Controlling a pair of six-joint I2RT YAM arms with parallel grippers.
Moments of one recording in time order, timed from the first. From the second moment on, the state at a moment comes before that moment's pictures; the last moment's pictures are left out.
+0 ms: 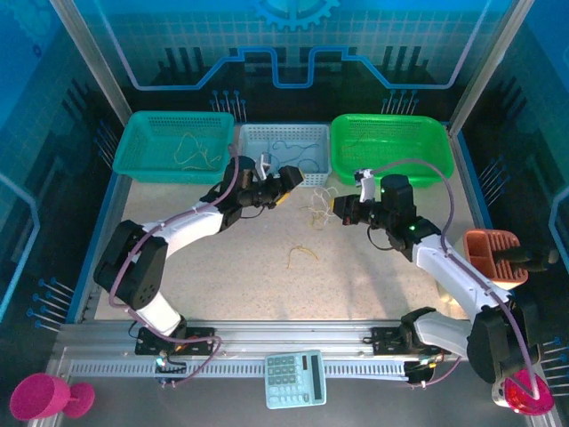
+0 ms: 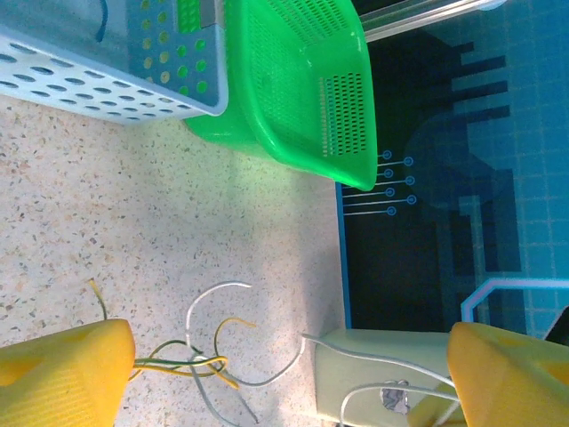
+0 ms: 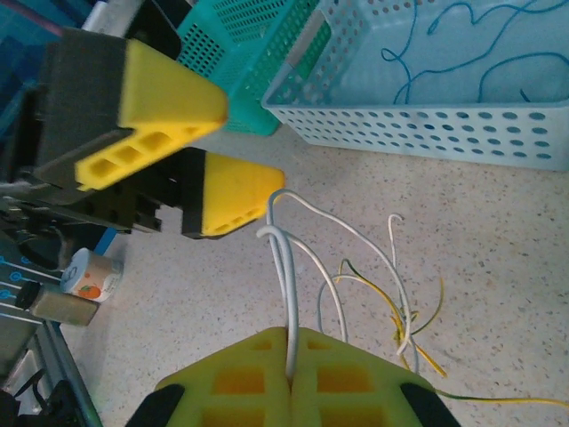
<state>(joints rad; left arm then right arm) -0.47 1.63 0.98 0.25 0.47 -1.08 0.33 1.13 0.73 -0.07 -0.51 0.43</state>
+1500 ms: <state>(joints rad) -0.51 1.83 0.95 0.52 0.61 -0.85 0.32 1.12 0.73 -0.05 -0.61 0.45</state>
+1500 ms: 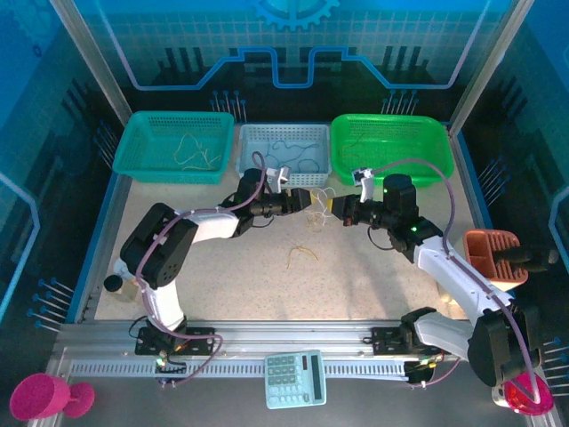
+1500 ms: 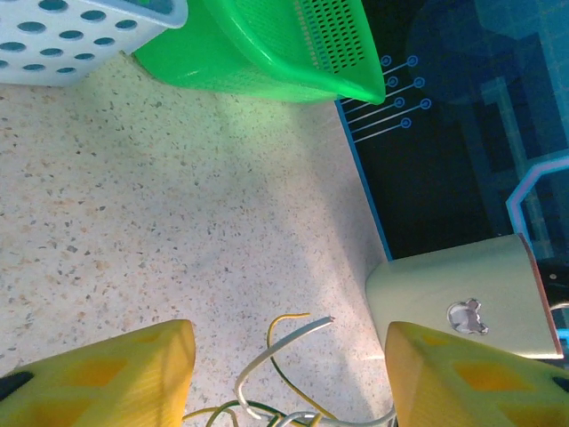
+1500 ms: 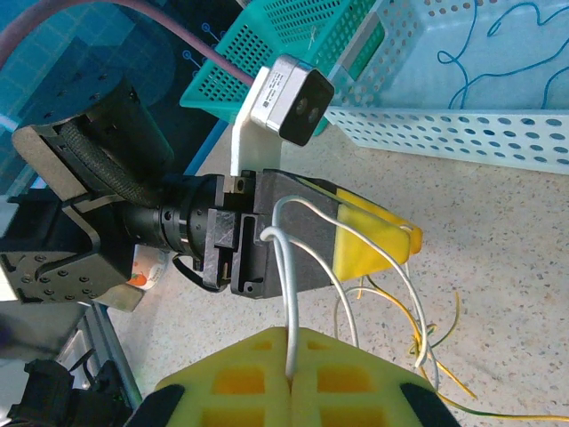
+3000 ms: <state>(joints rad) -0.49 1.49 1.28 -0.02 0.47 -0.67 0.29 1.31 0.52 0.01 -0.47 0.46</state>
